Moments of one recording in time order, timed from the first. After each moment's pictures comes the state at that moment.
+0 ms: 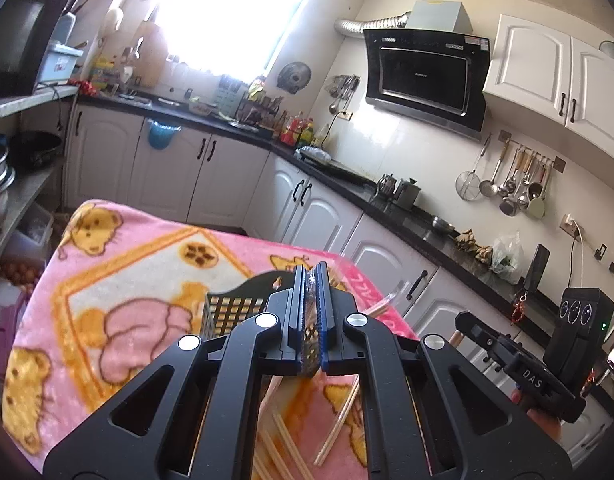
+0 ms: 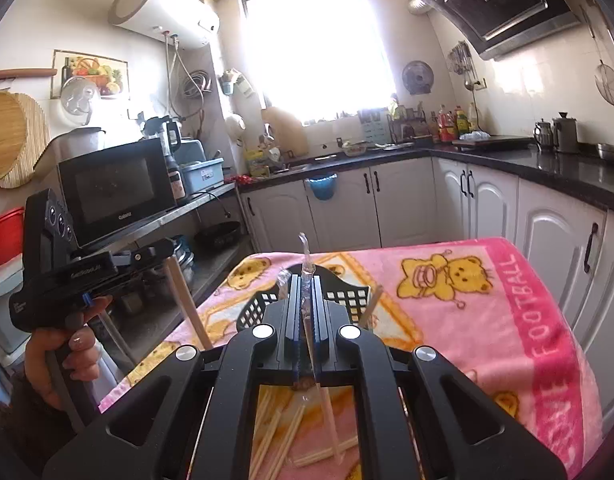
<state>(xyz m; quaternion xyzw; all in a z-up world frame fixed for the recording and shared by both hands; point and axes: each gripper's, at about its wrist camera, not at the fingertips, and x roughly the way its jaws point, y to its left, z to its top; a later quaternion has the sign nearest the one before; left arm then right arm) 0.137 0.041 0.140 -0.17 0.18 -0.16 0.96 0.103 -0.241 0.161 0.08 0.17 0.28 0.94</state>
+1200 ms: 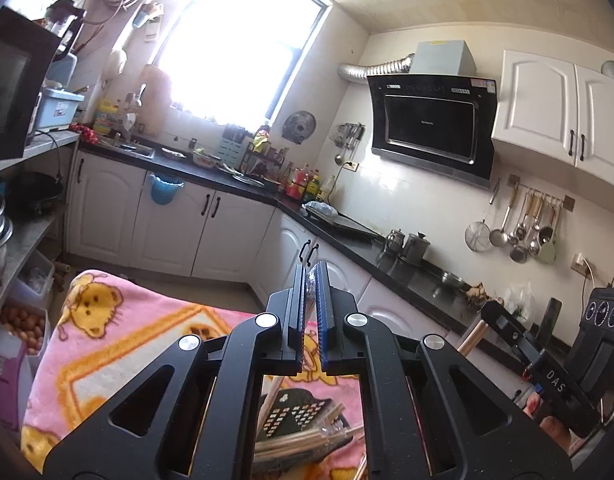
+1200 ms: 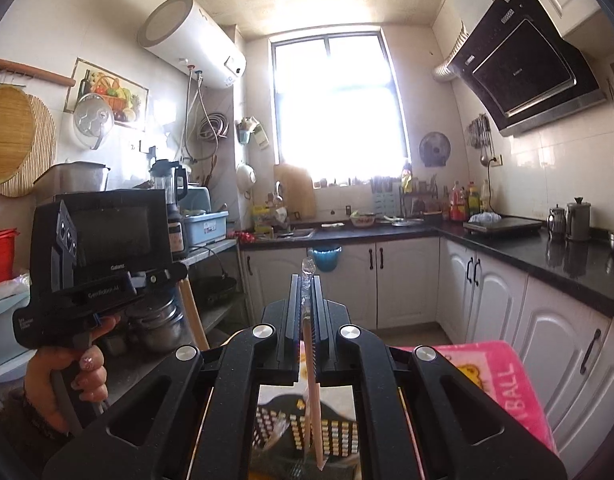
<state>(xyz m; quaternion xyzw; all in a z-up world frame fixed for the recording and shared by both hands) 0.199 0.060 0.209 -0.18 0.10 -0.13 0.97 0.161 -0.215 0.253 0.04 0.06 0.28 0.96</state>
